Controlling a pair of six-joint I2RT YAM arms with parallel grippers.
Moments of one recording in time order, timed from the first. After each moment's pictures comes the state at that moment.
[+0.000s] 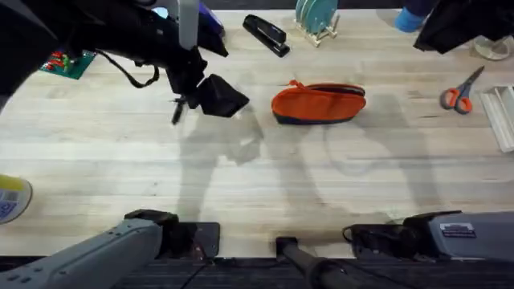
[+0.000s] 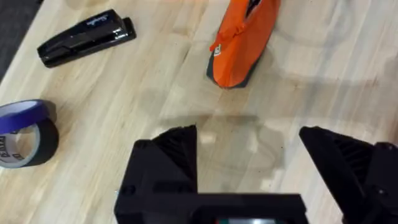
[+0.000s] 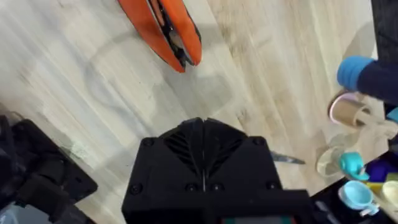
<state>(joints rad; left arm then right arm) -0.12 1.27 1.27 -1.08 0.60 0.89 0.14 1.55 1.90 -1.60 -0.03 -0.97</state>
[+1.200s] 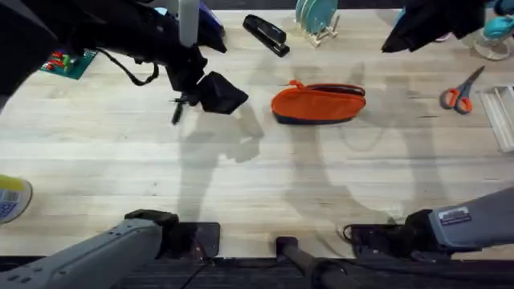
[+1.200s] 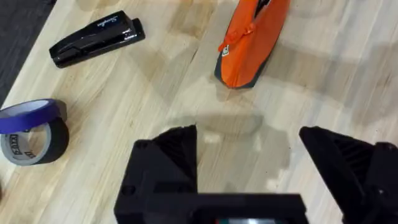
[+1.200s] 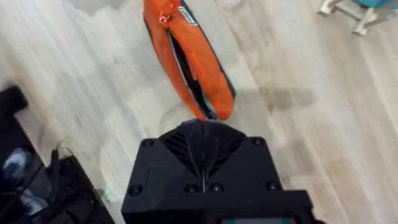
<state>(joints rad) -0.12 1.27 1.27 -1.05 0.58 0.89 -0.03 1.73 1.90 -1.59 -0.44 -1.08</state>
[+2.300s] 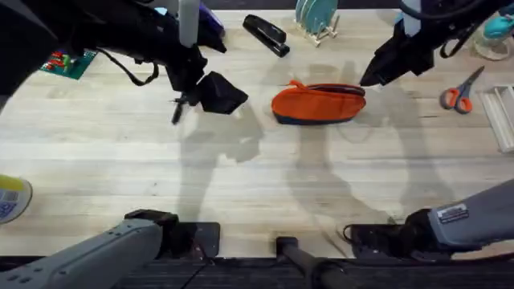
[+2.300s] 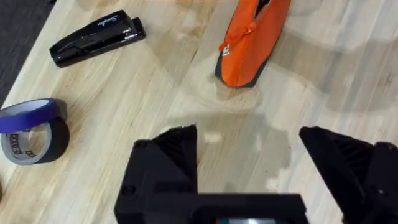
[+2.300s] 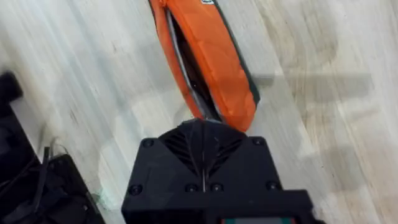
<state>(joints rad) -0.12 1.27 1.27 -1.05 0.58 0.89 -0.03 1.77 1.61 -1.40 -0.45 -1.13</state>
